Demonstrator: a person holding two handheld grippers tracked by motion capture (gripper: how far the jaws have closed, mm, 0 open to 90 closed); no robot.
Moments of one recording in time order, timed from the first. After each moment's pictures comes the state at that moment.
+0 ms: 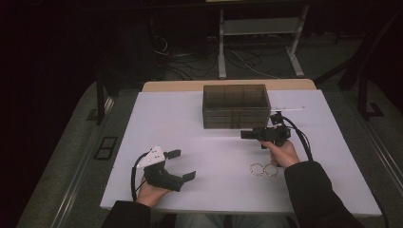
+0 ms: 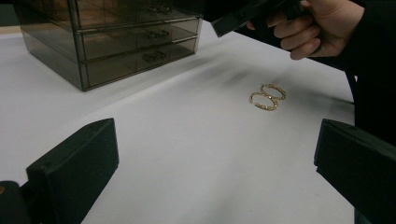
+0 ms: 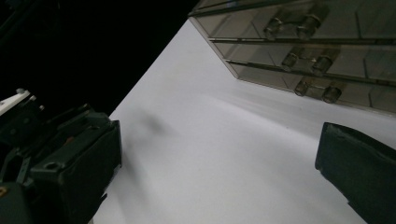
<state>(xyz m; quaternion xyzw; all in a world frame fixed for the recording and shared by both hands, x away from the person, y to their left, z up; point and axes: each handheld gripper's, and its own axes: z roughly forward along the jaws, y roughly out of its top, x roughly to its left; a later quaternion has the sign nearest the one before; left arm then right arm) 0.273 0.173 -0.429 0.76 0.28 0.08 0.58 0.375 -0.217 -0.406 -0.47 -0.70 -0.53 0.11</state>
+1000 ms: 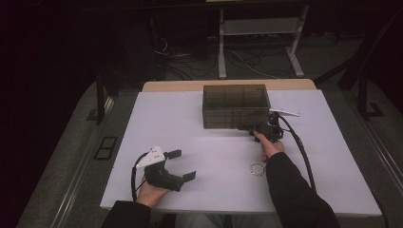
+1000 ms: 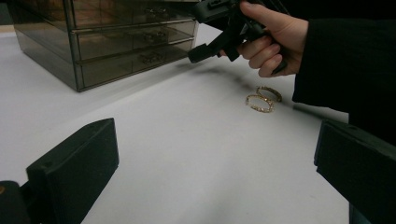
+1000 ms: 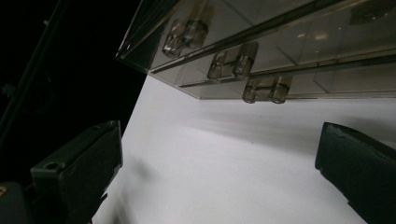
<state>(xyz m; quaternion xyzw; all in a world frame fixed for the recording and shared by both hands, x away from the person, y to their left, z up) 0.274 0.173 -0.430 0.76 0.28 0.07 0.58 0.407 -0.216 -0.452 -0.59 -0.59 -0.53 0.16</state>
